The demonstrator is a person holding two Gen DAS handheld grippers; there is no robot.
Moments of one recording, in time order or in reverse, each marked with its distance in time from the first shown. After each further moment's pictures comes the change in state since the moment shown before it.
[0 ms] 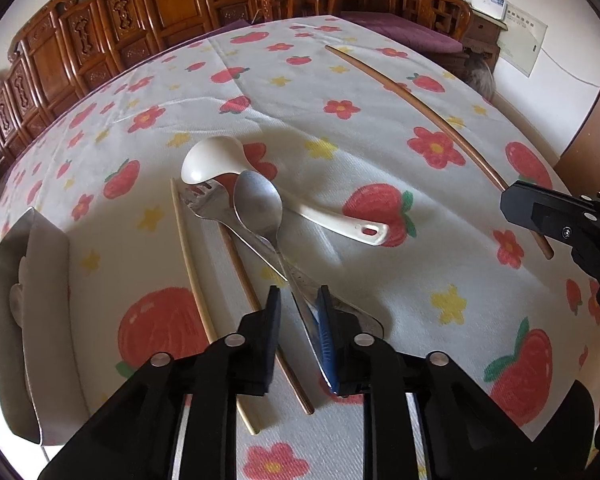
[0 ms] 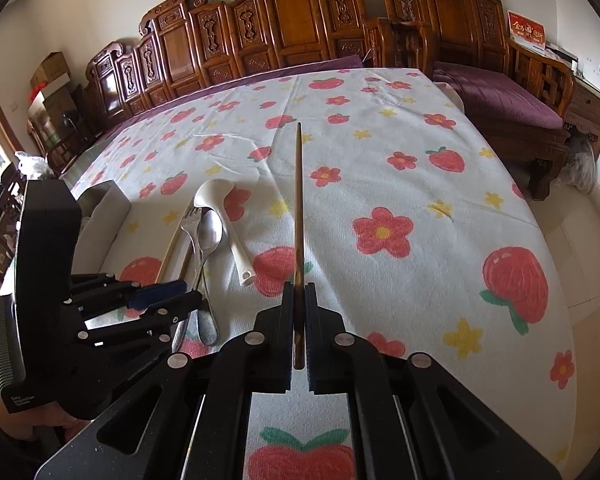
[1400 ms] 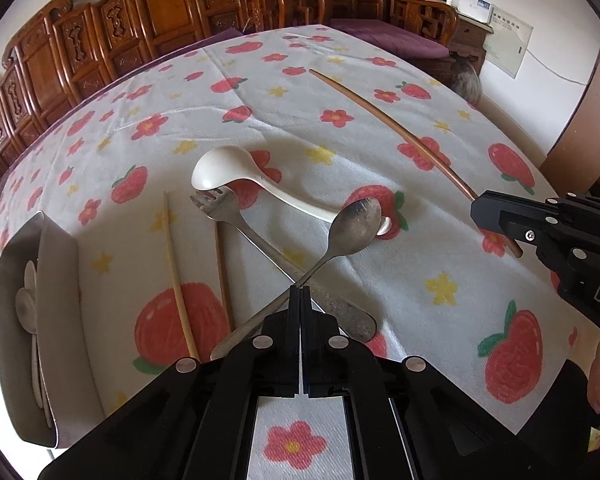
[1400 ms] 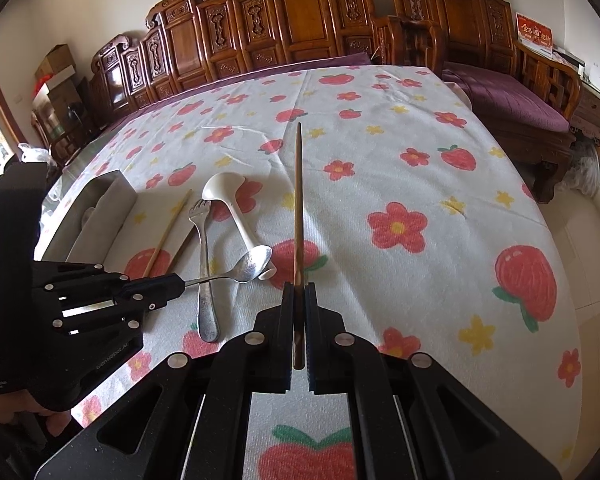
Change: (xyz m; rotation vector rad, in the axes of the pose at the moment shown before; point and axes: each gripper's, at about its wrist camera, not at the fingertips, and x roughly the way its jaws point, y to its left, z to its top) left arm -0.021 0.011 -0.006 0.024 -0.028 -0.056; right arm 0.002 0.011 -0.004 -0.024 0.011 0.009
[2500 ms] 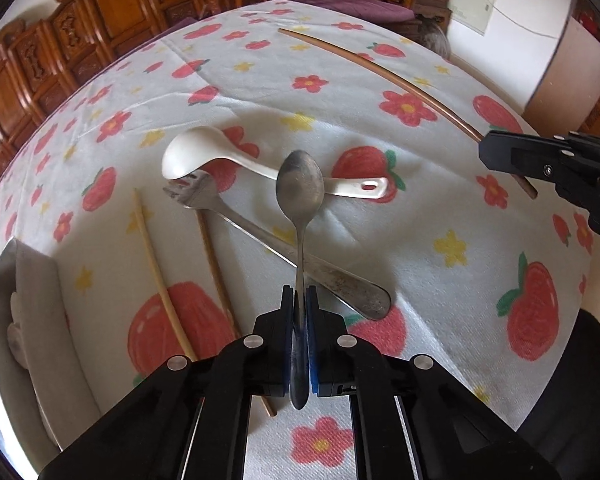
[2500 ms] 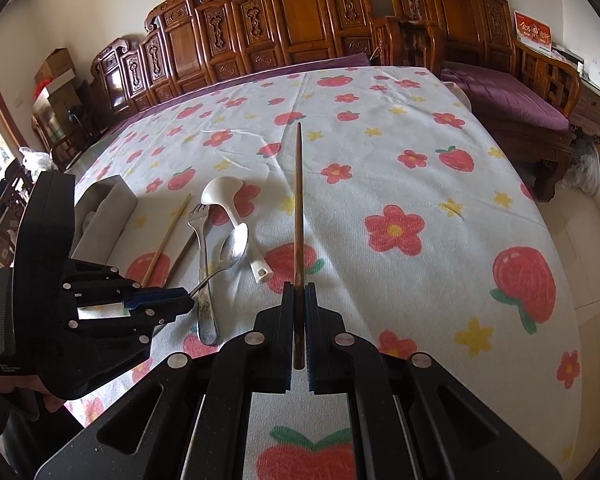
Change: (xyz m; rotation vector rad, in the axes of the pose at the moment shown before) left arm 0.018 0.004 -0.003 0.133 0.085 -0.055; right arm -0.003 -0.004 0.004 0.009 -0.005 0.008
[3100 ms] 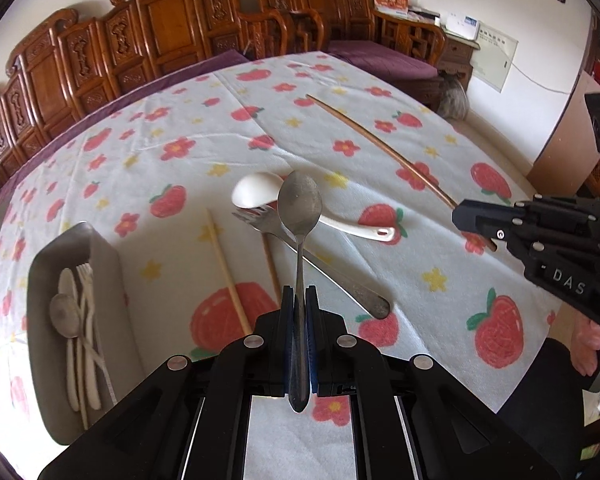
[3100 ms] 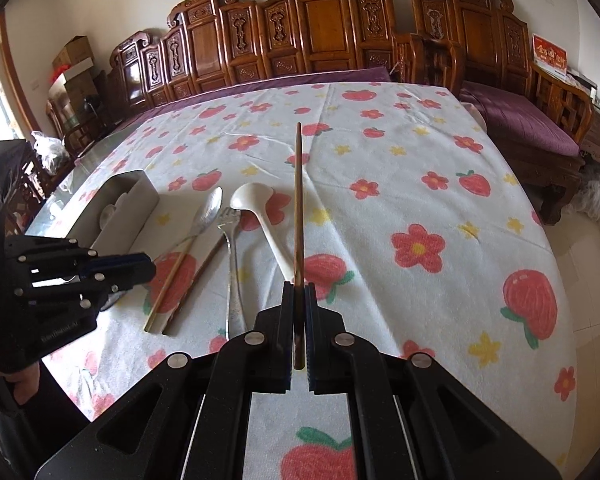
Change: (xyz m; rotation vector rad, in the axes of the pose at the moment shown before) left arm -0.073 0.027 -0.014 -0.120 -0.160 0.031; right arm -0.013 0.032 0.003 -0.082 -0.027 0.024
